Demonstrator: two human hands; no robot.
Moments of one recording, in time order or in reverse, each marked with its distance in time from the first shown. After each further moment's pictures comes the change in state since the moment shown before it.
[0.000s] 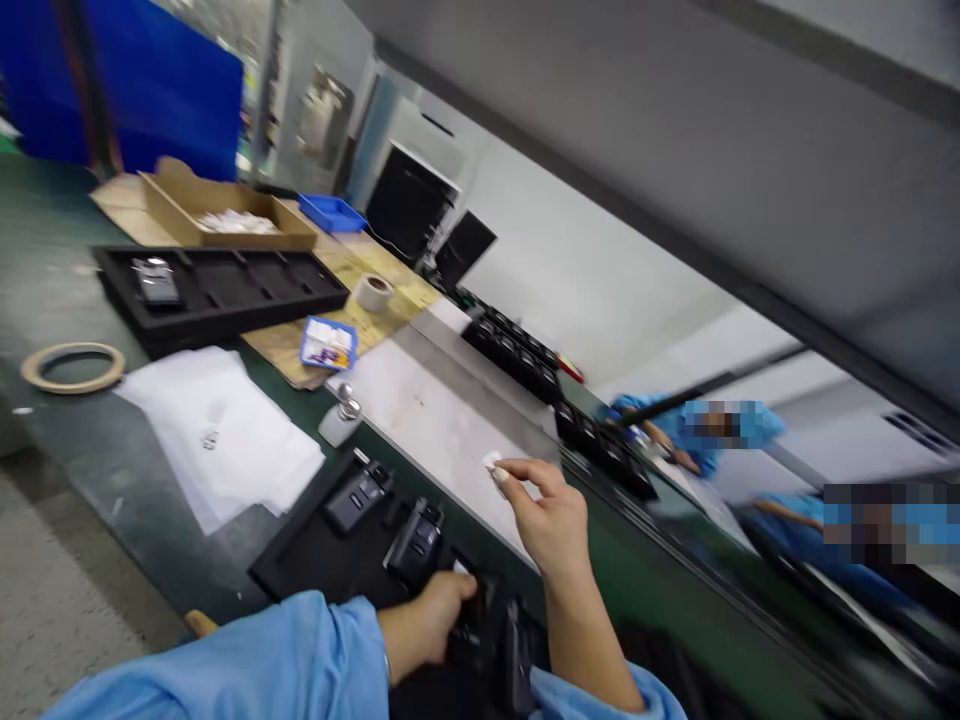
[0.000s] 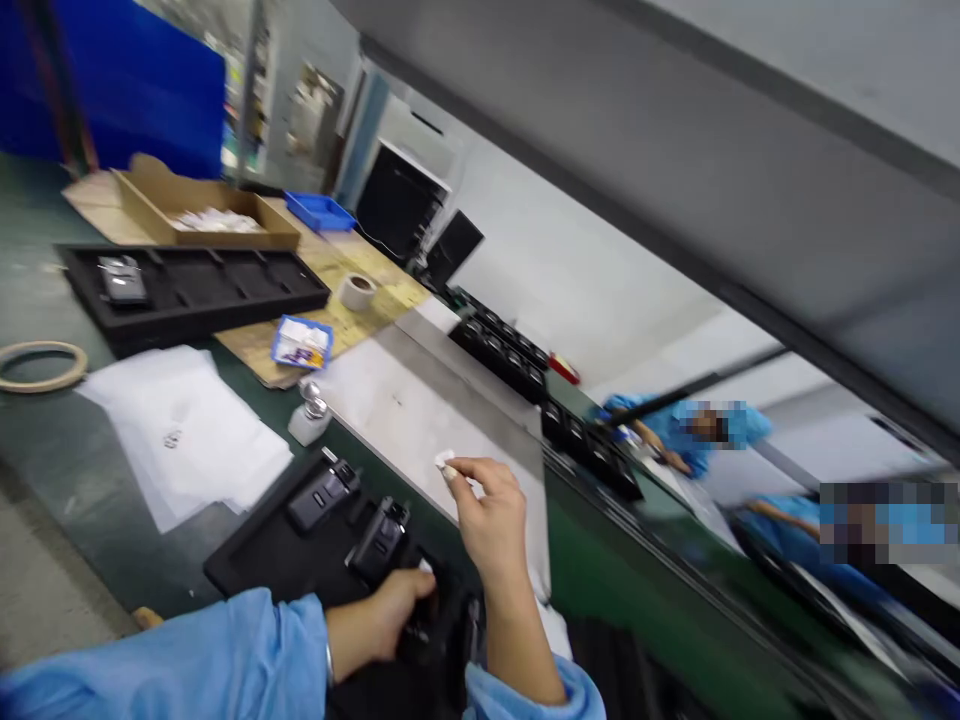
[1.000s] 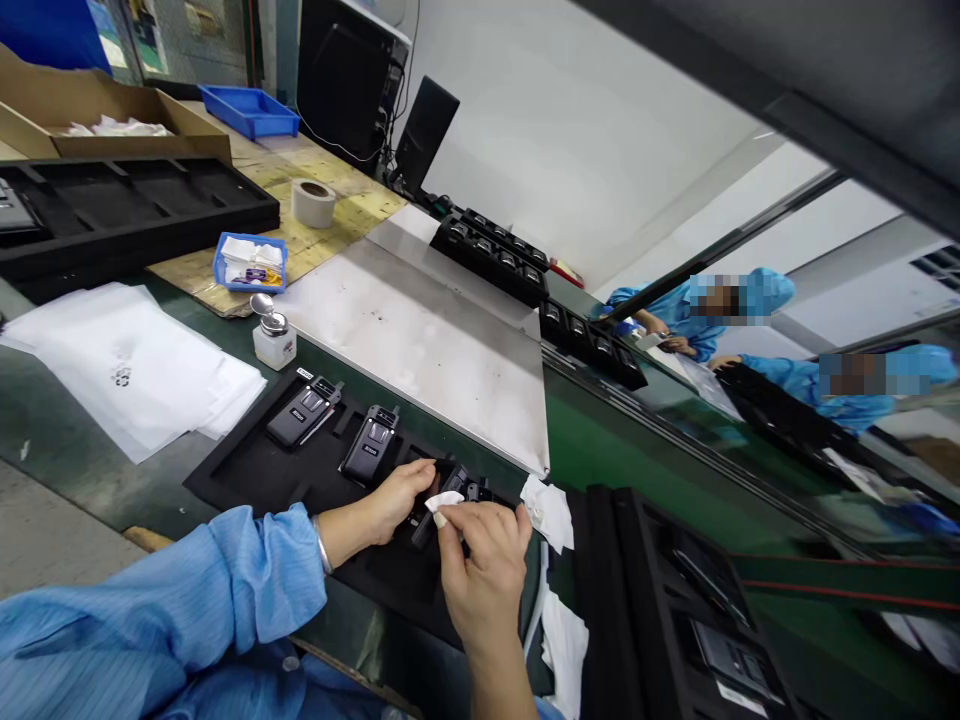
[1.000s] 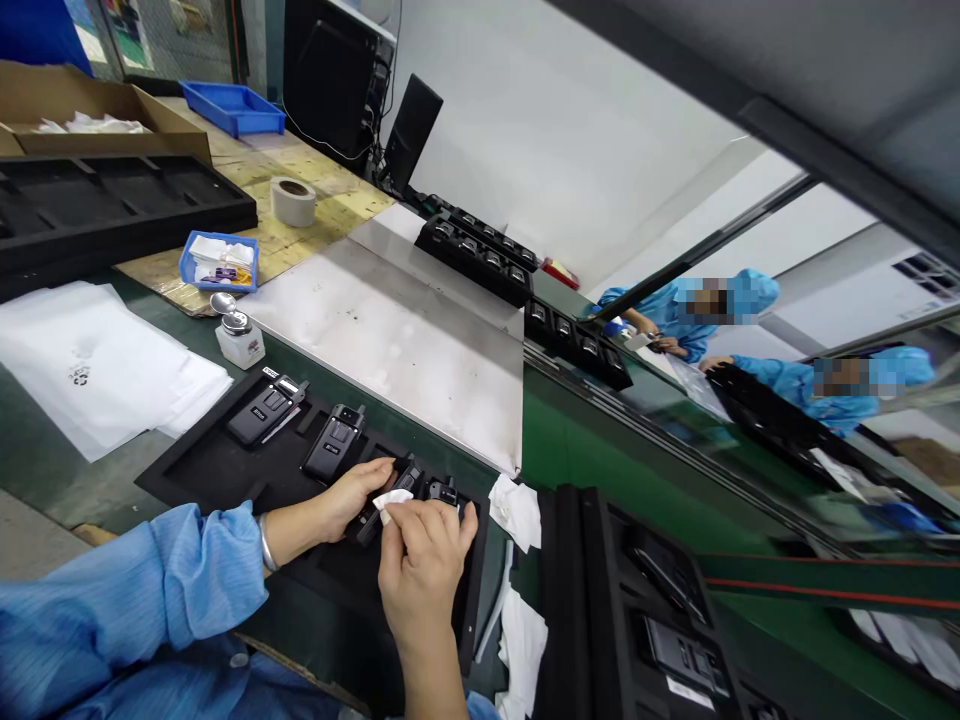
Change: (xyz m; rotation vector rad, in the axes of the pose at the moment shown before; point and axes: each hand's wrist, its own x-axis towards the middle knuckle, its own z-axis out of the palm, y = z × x) left_hand 0.005 -0.016 -0.005 0.518 -0.015 0.482; right_hand -0.200 0.023 -0.012 -0.210 0.113 -0.058
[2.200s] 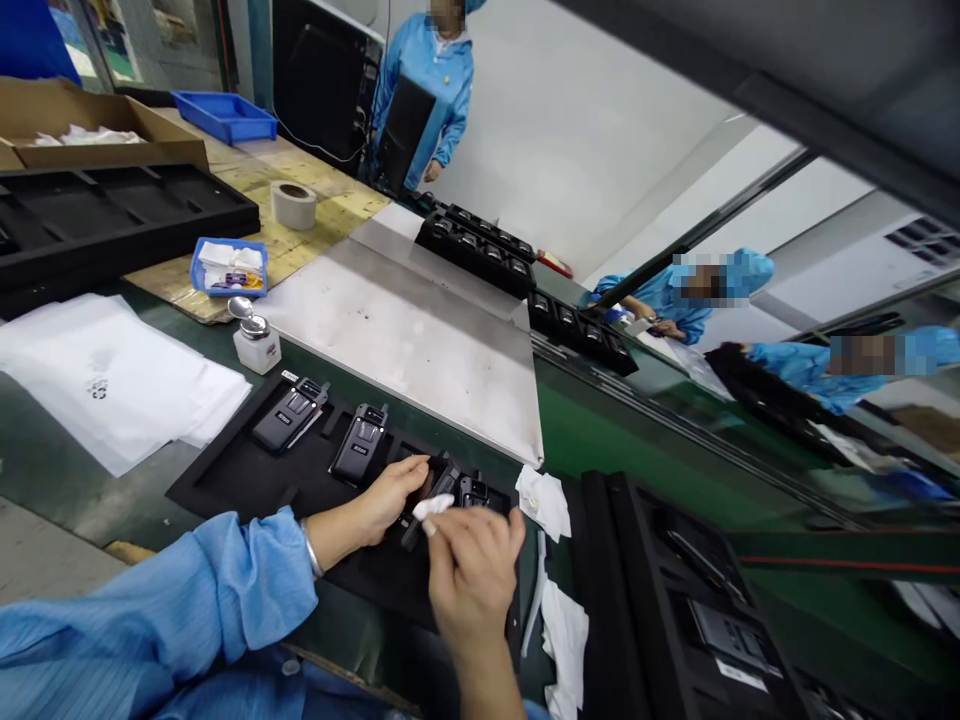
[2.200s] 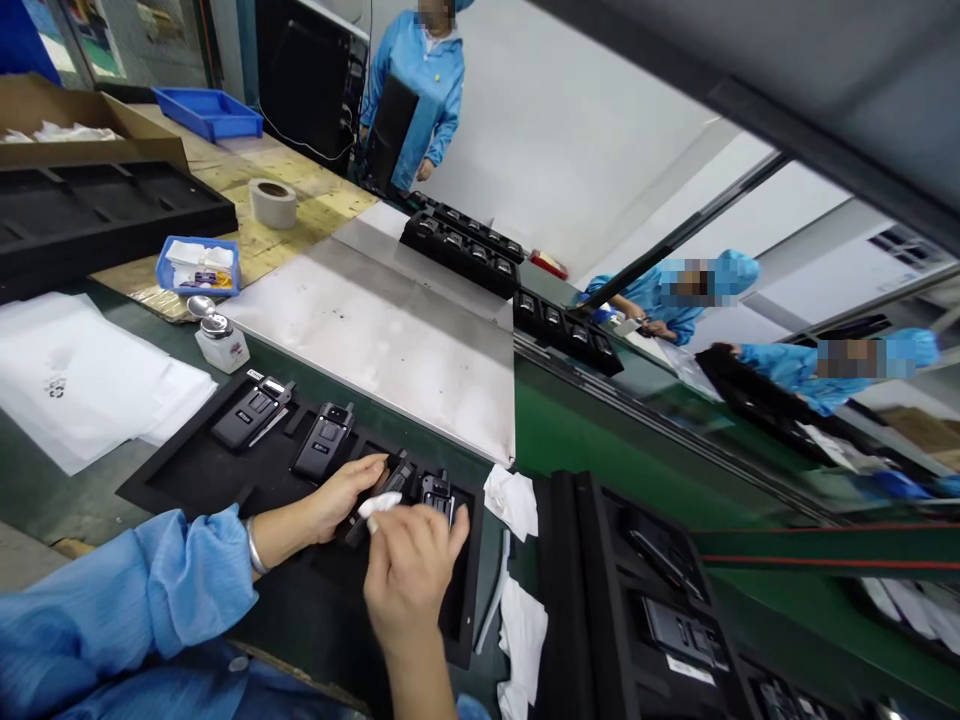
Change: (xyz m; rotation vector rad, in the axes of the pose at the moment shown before) left_hand 0.001 0.000 0.000 0.047 0.013 -0.043; right_hand -0.008 0.000 0.003 0.023 0.092 0.005
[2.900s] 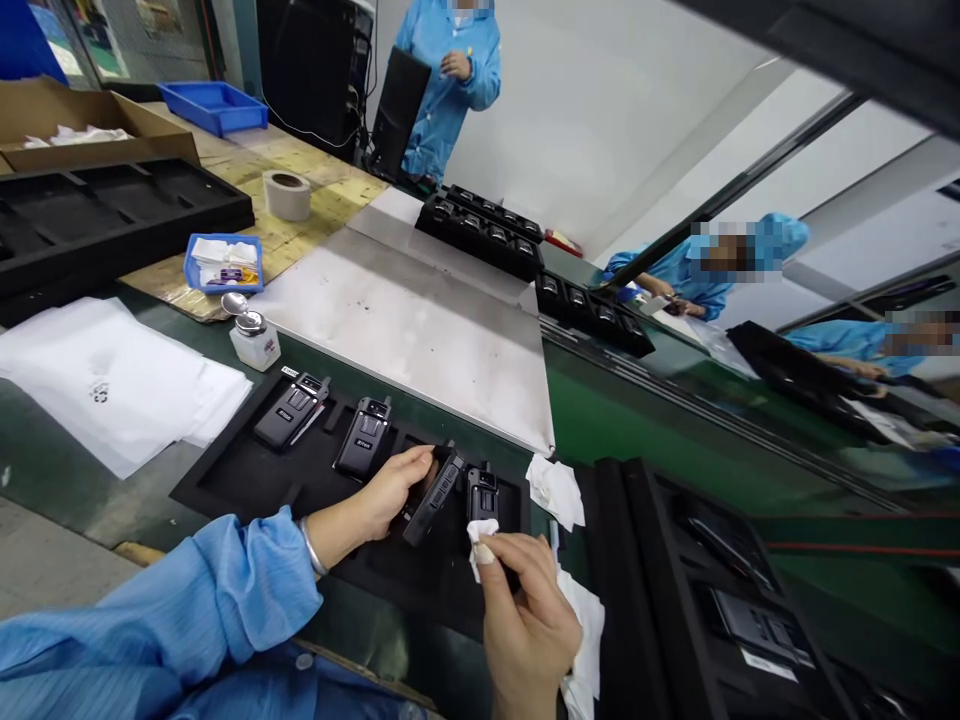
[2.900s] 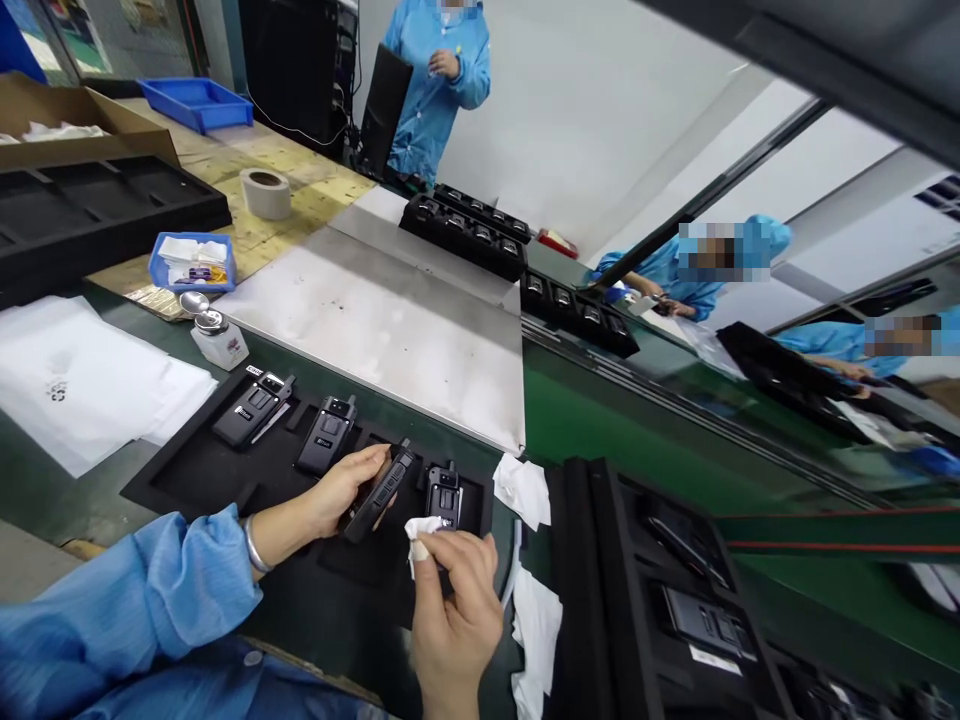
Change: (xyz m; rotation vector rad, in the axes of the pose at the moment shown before) left_hand -0.010 0.016 0.010 -0.019 -0.057 -0.060; right_hand -0.030 0.024 -0.025 0.274 0.113 0.309
